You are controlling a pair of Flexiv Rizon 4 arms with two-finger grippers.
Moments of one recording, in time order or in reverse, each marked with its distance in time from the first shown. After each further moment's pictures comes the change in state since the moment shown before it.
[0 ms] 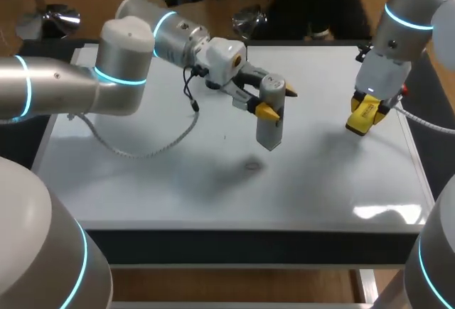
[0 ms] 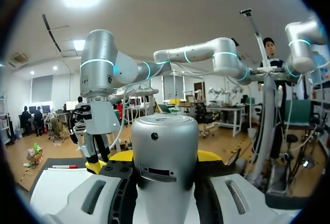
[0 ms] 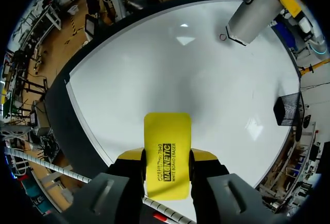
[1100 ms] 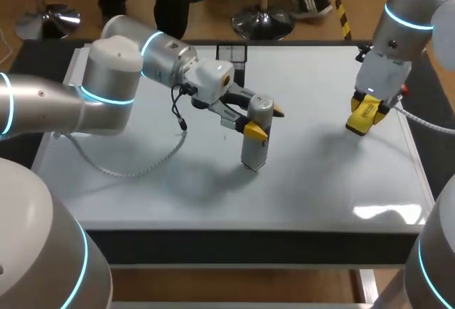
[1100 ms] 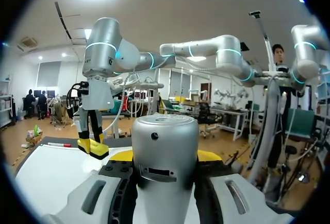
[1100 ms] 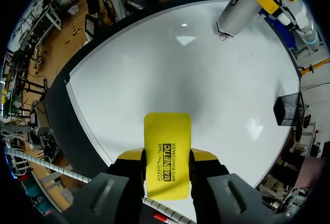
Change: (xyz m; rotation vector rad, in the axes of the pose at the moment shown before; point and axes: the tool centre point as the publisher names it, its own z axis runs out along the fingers) left arm 0.032 0.031 -0.006 -0.029 -0.044 -0.100; right arm 0.000 0.000 0.000 0.000 0.000 0.000
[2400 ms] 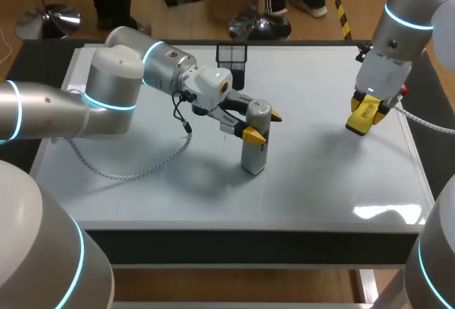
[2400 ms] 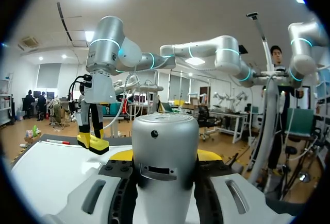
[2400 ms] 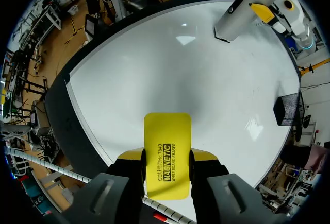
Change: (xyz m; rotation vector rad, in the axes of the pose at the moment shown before) left arm -0.005 0.021 -0.004 0.035 0.007 -0.008; right arm 0.000 0.000 0.000 0.000 0.000 0.000
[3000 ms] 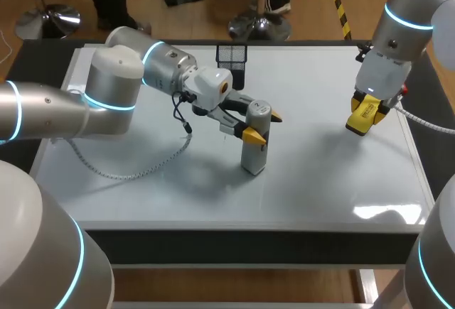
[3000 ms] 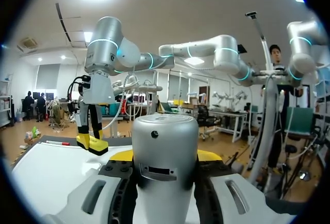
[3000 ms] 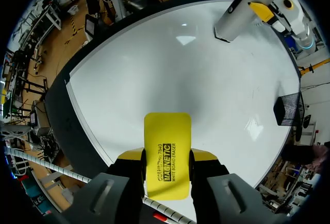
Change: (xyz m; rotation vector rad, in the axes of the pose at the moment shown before) left arm 0.002 -0.002 0.001 -0.001 0.011 0.016; right arm 0.000 0.000 0.000 0.000 0.000 0.000
